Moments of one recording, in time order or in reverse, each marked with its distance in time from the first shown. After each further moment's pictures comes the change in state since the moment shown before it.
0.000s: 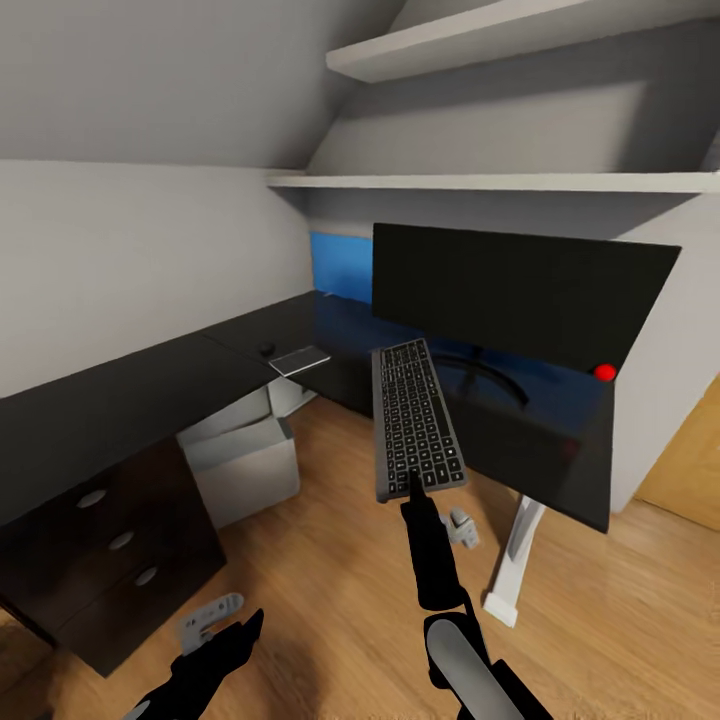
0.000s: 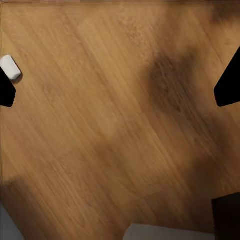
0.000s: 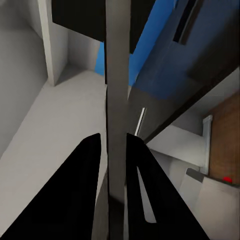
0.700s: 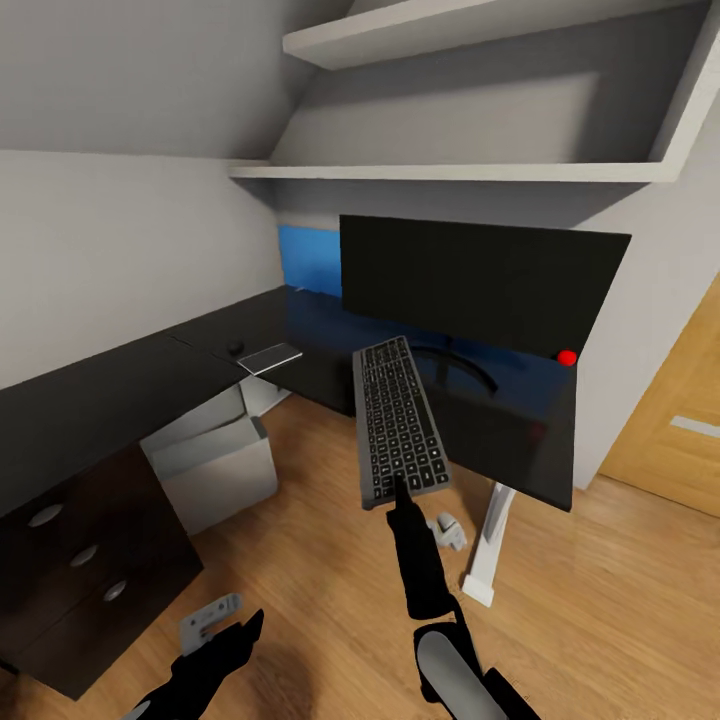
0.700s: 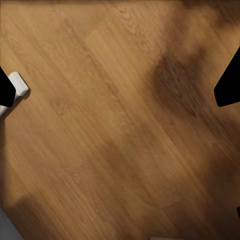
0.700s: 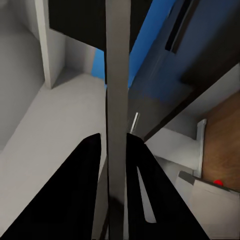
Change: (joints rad) left arm 0.000 -0.001 0.000 0.001 0.001 0.000 0.000; right arm 0.000 -0.003 0.065 -0.004 0.009 -0.001 0.009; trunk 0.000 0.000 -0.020
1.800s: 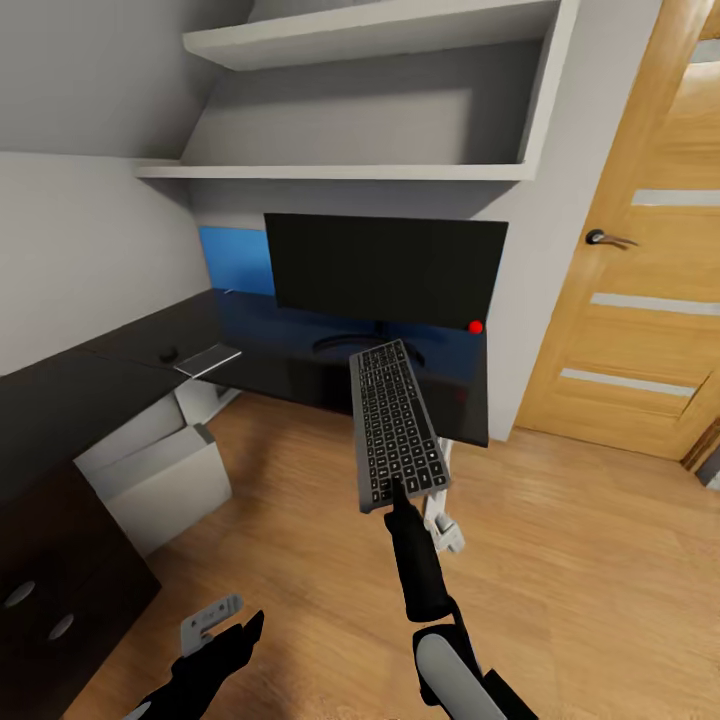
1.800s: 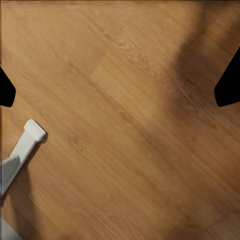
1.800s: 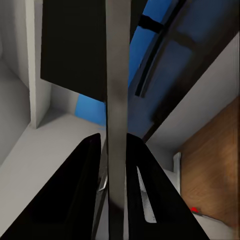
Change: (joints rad) left arm 0.000 0.000 0.000 0.006 -0.001 -0.001 -0.001; right arm 0.000 -0.003 0.011 0.003 -0.007 0.004 -0.007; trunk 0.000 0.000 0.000
